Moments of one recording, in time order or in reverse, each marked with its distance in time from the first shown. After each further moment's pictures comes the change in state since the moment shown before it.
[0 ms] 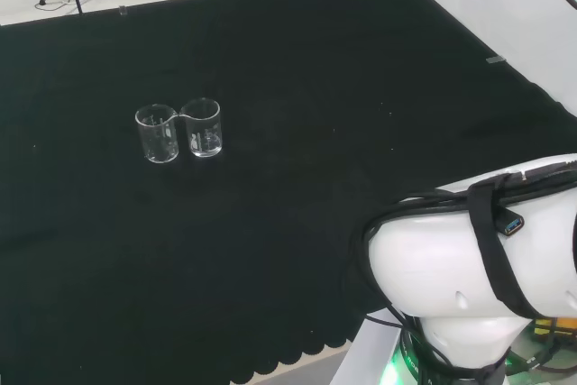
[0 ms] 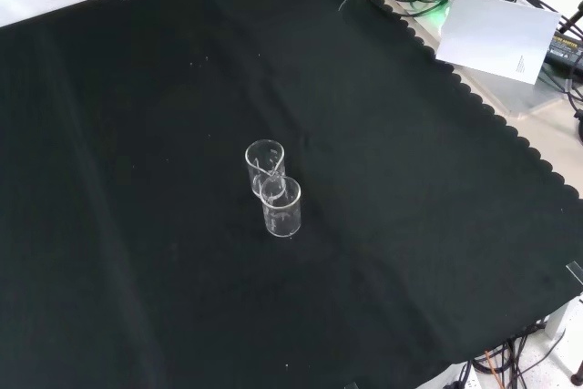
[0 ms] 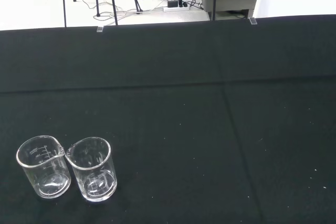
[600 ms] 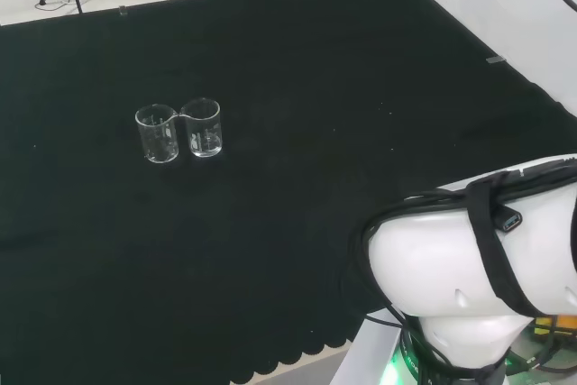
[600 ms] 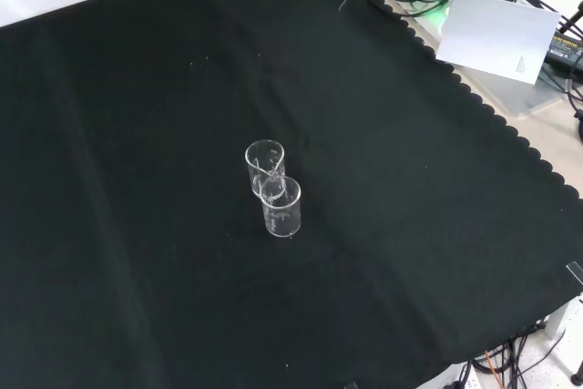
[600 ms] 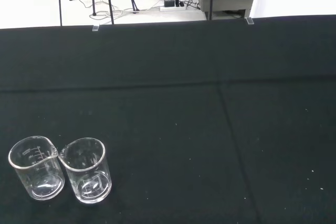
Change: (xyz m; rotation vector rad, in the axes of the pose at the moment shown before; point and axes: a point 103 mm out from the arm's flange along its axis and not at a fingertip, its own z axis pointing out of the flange) arm -0.001 0.009 0.006 0.004 -0.009 0.009
